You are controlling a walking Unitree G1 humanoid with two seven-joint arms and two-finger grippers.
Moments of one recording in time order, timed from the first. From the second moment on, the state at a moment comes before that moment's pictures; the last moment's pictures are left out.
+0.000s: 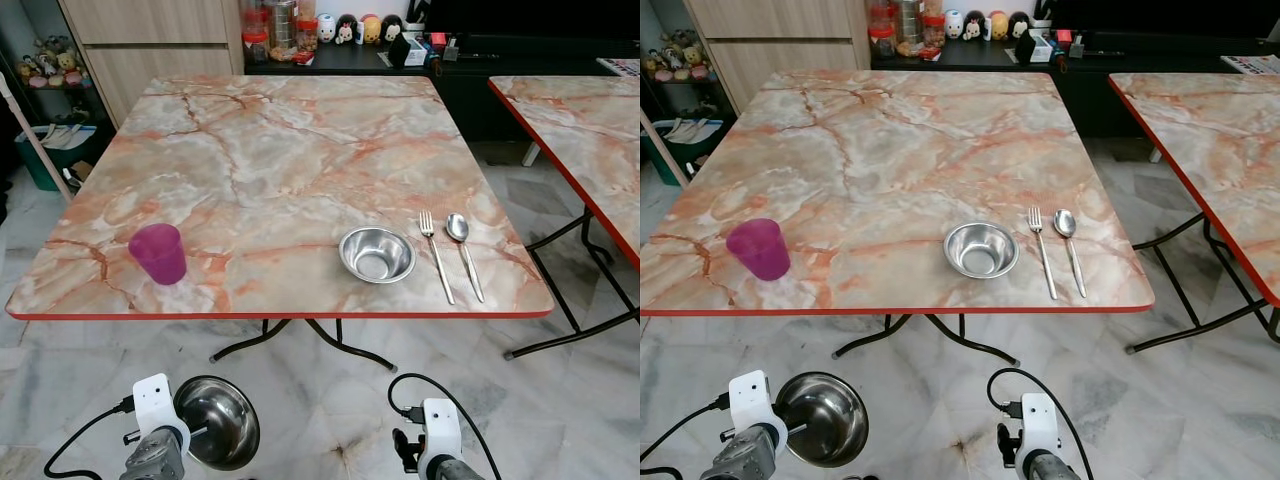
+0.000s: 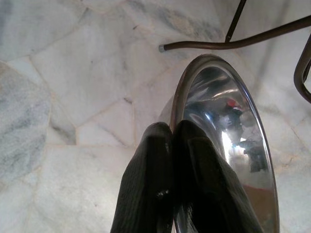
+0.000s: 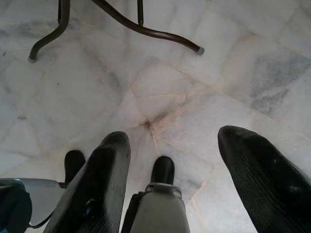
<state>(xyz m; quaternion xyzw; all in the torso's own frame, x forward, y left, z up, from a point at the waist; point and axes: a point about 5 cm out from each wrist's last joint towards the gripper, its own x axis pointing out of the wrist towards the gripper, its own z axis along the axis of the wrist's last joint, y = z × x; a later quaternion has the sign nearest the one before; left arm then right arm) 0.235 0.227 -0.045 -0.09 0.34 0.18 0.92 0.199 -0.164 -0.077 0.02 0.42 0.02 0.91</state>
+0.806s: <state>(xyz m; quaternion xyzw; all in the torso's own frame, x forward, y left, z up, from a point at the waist) 0.233 0.218 -0.049 -0.09 0.35 0.17 0.92 0.197 -0.175 -0.077 0.01 0.42 0.01 0.91</state>
